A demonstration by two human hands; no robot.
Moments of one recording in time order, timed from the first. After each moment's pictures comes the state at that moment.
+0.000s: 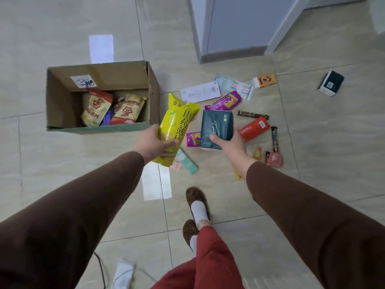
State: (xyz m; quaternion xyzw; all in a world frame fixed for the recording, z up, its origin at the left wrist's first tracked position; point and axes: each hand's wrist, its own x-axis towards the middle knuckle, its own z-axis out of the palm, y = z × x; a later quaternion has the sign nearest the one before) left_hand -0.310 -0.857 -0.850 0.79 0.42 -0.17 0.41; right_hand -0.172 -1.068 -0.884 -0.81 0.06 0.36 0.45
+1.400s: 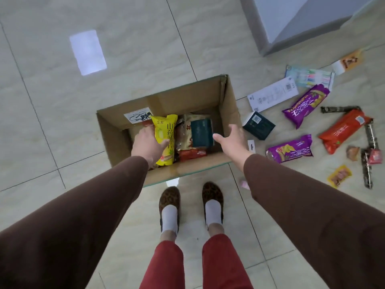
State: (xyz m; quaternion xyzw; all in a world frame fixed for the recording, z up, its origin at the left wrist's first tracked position) left_hand -0.357 -0.397 -1.017 0.86 0.37 -0.26 0.24; right_hand -0.240 -0.620 -1.009 -0.88 0.08 0.37 0.27
